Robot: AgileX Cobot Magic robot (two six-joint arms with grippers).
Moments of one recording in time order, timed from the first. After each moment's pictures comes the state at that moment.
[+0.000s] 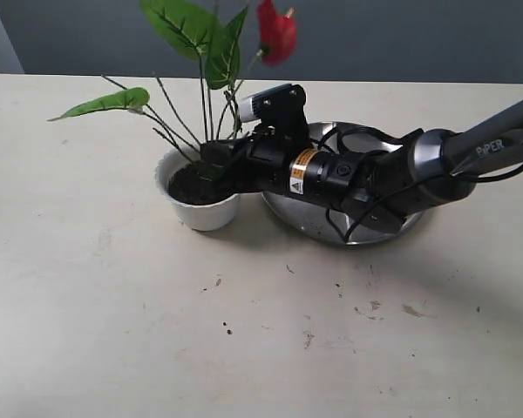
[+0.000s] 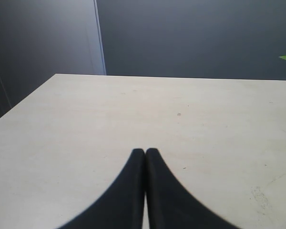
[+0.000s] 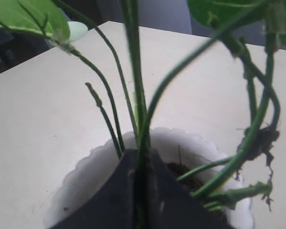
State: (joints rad) left arm 0.00 0.00 0.00 0.58 0.28 -0.57; right arm 0.72 2.10 -0.99 -0.55 -0.78 0.57
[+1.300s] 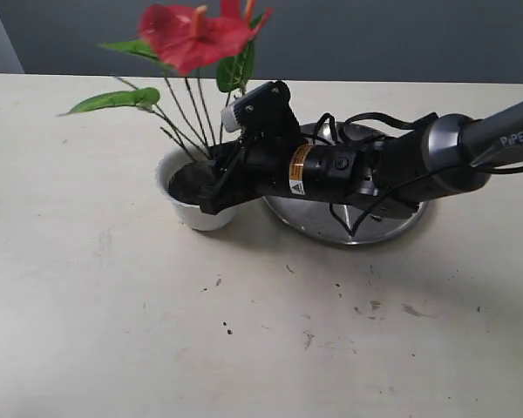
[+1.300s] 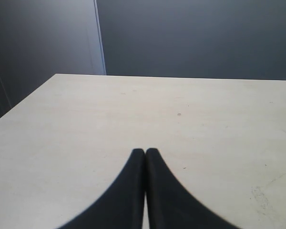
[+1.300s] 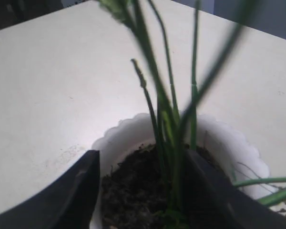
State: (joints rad) left arm 0.00 0.00 0.00 0.58 0.28 -0.57; right arm 0.72 2.02 -1.00 -0.74 -0.64 0.59
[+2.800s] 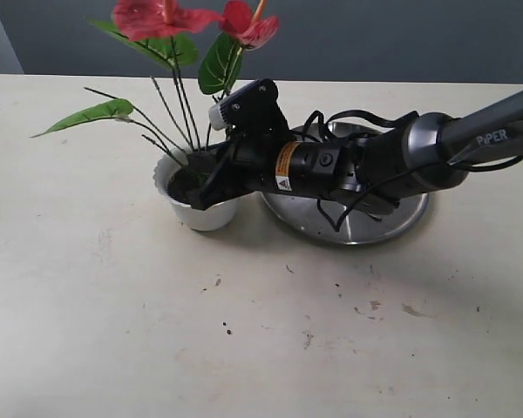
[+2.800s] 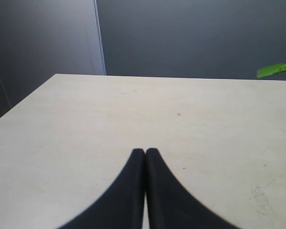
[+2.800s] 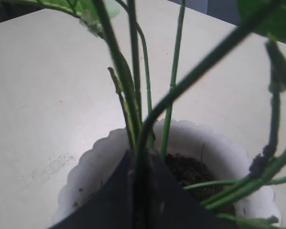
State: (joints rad) left arm 0.00 0.00 0.00 0.58 0.28 -0.57; right arm 0.75 2.08 -1.05 -0.72 -0.60 0.57
